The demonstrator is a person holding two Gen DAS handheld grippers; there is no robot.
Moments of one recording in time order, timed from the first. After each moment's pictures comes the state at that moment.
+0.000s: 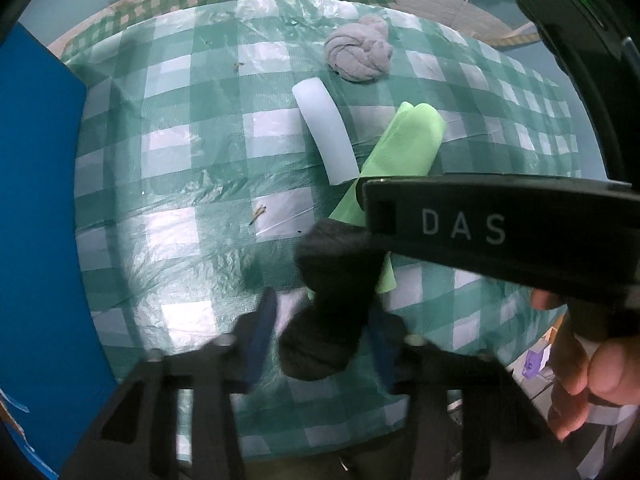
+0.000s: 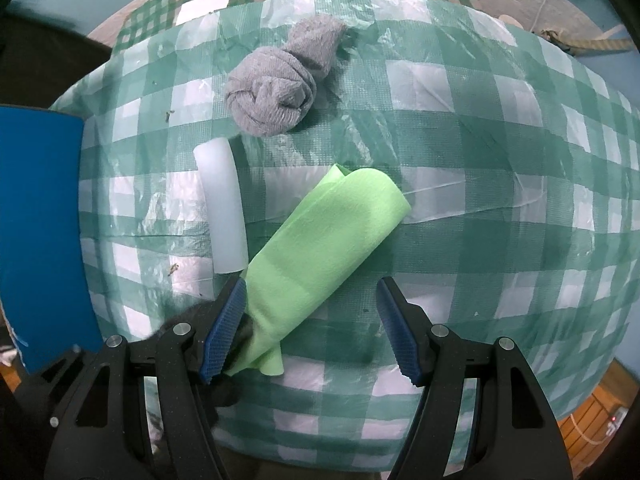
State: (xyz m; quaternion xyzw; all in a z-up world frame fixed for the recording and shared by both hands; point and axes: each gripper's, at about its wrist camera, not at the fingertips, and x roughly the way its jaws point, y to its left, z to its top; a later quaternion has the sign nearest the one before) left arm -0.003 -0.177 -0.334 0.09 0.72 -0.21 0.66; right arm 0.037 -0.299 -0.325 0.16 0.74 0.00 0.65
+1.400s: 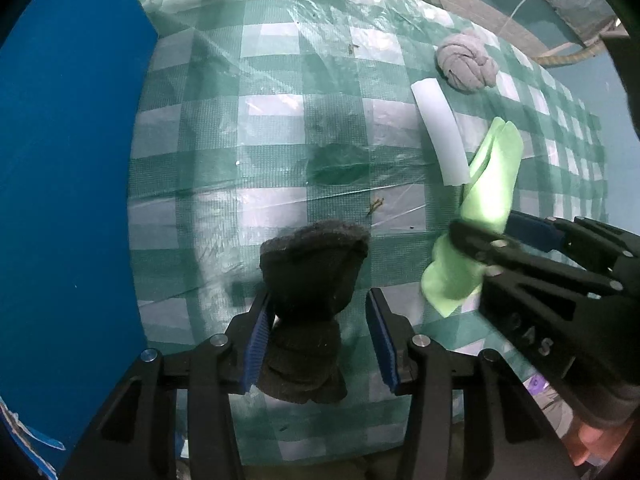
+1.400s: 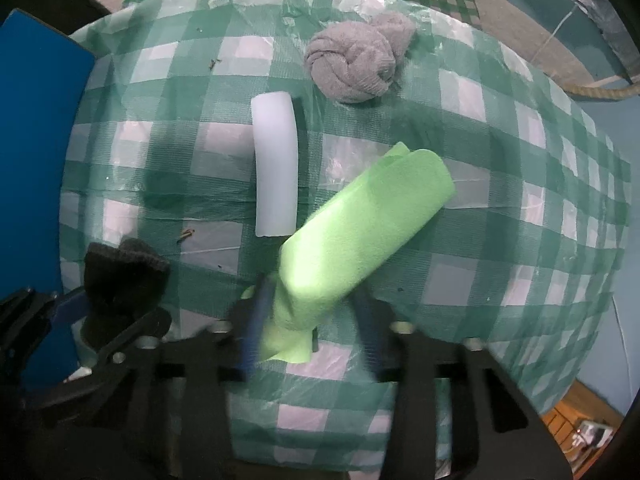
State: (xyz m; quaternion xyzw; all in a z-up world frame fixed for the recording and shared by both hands) left arm 0.024 -0.099 -0.362 0.07 0.73 -0.15 0.66; right arm 0.026 -0.227 -0.320 0.06 0.74 -0.01 0.67
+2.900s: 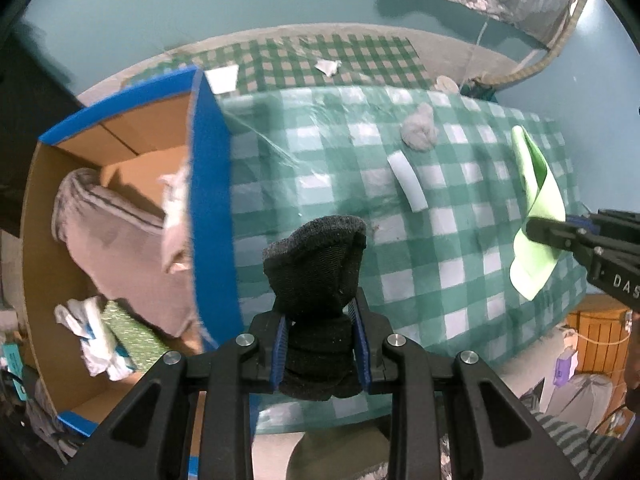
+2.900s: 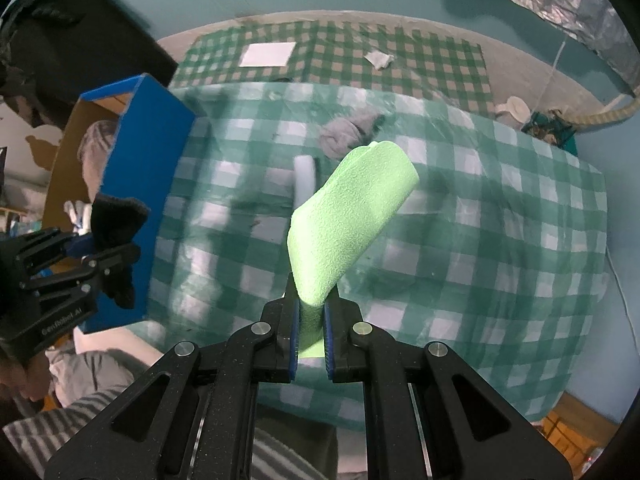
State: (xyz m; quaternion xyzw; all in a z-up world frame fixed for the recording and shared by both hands) left arm 0.004 -0.097 -0.252 0.12 0.65 -0.19 0.73; right arm -0.013 -0.279 -0.203 0.10 0.66 0.07 0.74
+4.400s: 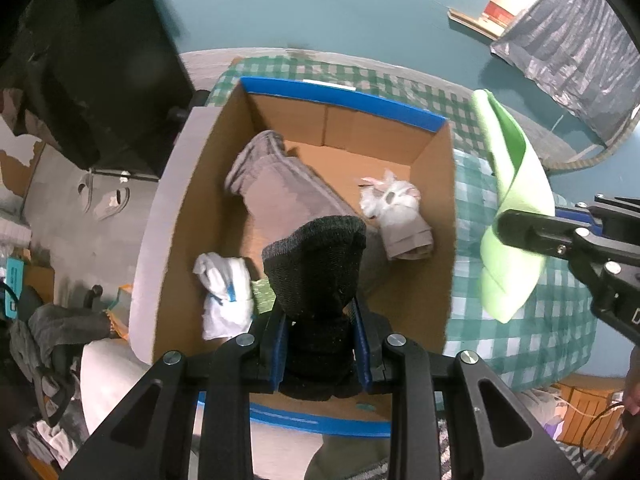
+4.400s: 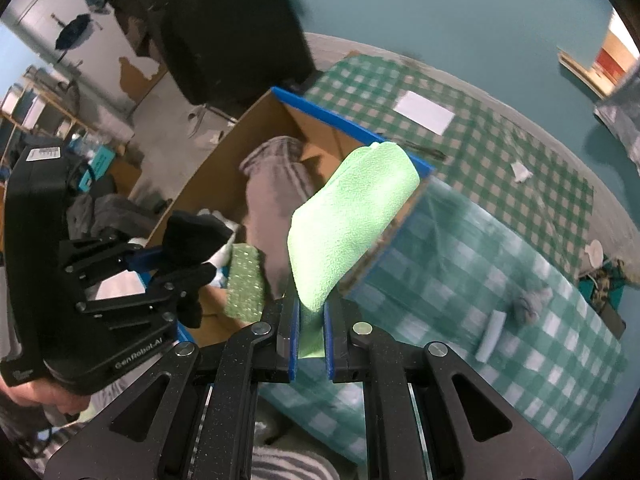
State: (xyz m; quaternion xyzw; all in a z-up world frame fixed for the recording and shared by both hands) left arm 0.028 0.075 -0.193 0.03 0.62 -0.06 0.78; right arm 0.066 -0.063 -0.140 0.00 0.61 0.26 0.75
